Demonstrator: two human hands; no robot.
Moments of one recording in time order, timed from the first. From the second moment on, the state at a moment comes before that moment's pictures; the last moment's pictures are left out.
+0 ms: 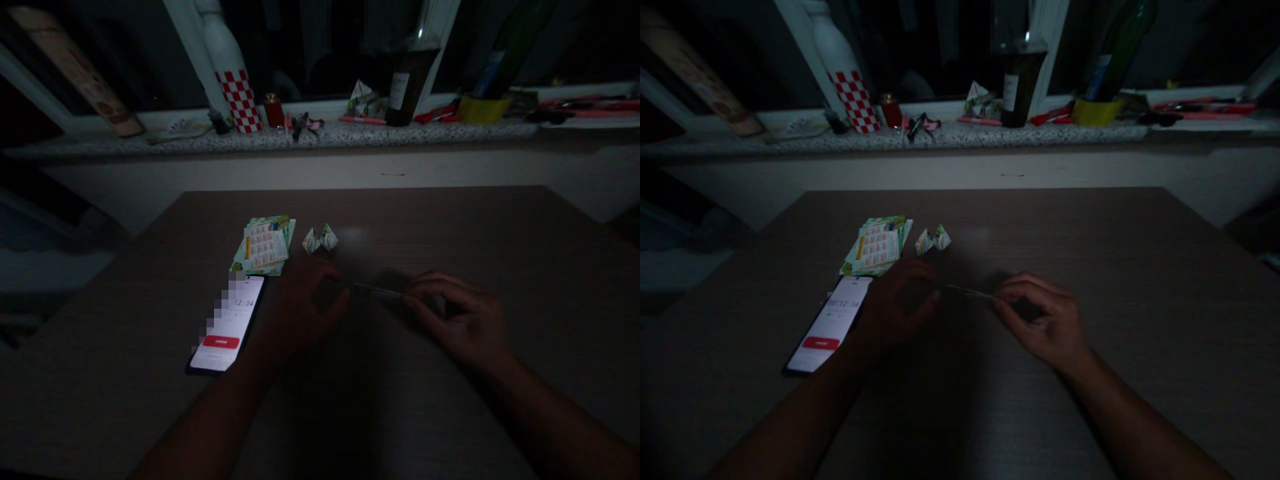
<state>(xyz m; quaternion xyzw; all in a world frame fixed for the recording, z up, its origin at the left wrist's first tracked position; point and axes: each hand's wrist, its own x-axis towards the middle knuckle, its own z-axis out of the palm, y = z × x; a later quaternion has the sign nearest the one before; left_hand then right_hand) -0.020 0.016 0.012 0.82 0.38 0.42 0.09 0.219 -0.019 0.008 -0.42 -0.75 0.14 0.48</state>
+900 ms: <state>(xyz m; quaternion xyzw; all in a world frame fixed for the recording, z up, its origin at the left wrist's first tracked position) 0.012 -0.006 -0.008 0.90 0.28 0.34 0.05 0.194 -0.021 -0.011 -0.52 -0.64 0.32 0.47</state>
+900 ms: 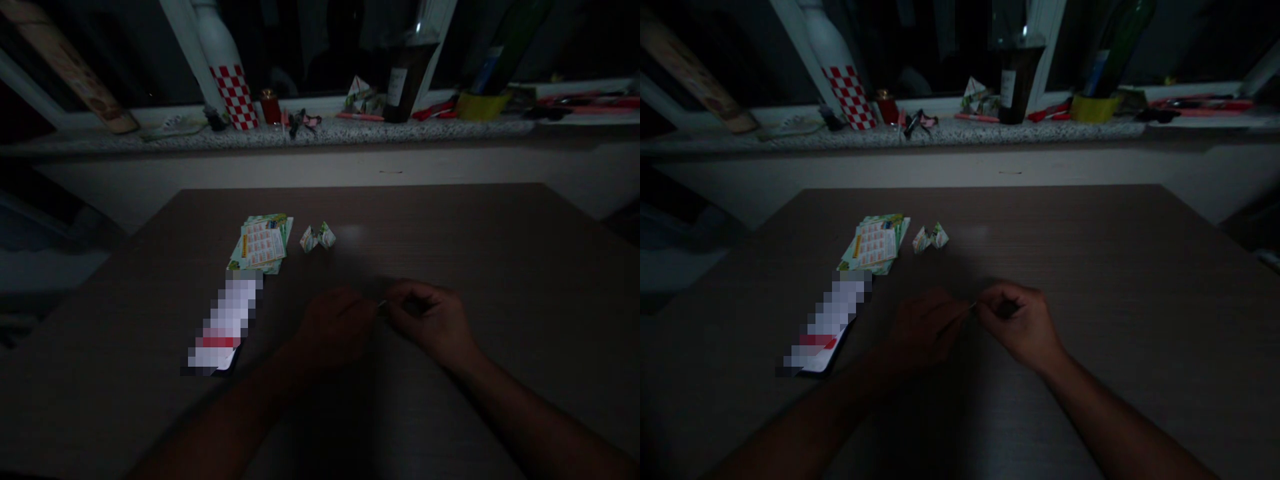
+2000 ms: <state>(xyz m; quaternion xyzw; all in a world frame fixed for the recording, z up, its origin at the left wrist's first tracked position) 0.010 0.004 -0.006 0.63 0.43 0.32 0.56 0.201 -0.017 -0.016 -0.46 -0.67 0.37 0.45</state>
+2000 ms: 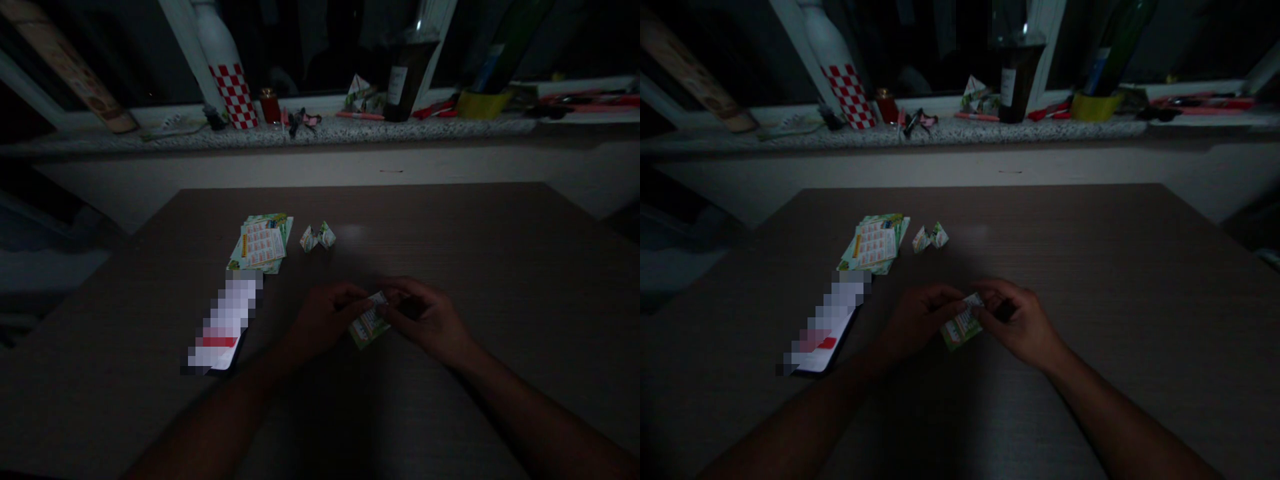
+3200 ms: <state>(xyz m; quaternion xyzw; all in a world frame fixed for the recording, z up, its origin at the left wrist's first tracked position) 0.003 0.005 -0.009 0.66 0.48 0.38 0.43 0.204 -0.015 -0.017 -0.53 -0.71 0.26 0.39</state>
